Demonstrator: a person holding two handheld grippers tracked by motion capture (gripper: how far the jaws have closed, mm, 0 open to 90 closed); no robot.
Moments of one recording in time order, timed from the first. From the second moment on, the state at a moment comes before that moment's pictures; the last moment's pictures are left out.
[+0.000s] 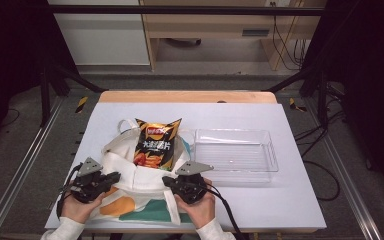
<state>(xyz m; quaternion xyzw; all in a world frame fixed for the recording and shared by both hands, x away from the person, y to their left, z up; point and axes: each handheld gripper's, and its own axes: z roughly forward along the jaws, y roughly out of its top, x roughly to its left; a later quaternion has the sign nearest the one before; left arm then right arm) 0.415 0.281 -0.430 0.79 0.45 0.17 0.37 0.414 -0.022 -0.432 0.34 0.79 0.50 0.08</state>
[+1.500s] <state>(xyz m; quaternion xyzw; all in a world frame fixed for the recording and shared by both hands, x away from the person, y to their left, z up) 0.436 0.308 -0.434 0.76 0.49 0.23 0.35 0.407 -0.039 -0.475 0.40 0.80 0.42 0.13</state>
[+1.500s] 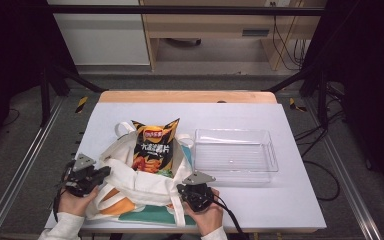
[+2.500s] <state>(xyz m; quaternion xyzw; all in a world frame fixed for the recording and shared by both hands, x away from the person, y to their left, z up) 0.436 0.315 -0.461 0.79 0.50 0.19 0.31 0.410 -0.061 -0.480 0.44 0.78 0.41 0.16</state>
